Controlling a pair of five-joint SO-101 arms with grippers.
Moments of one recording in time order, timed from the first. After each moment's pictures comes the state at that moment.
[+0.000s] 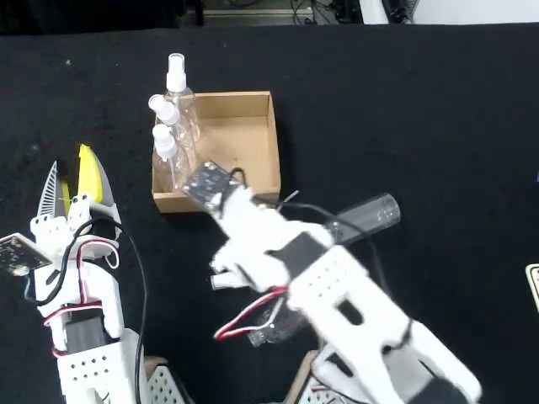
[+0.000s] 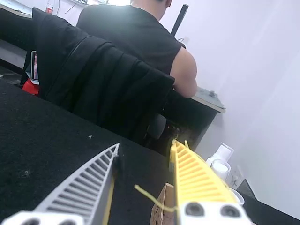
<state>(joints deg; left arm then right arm) -20.3 -102.0 96.1 7.1 21.6 -39.2 -37.3 51.4 55.5 11.8</state>
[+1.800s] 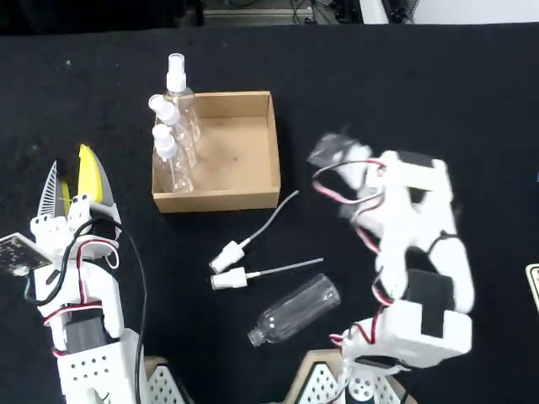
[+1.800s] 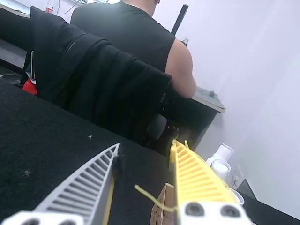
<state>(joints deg) -20.3 -102.0 96.1 7.1 21.6 13.2 2.9 28.4 61.3 65.5</state>
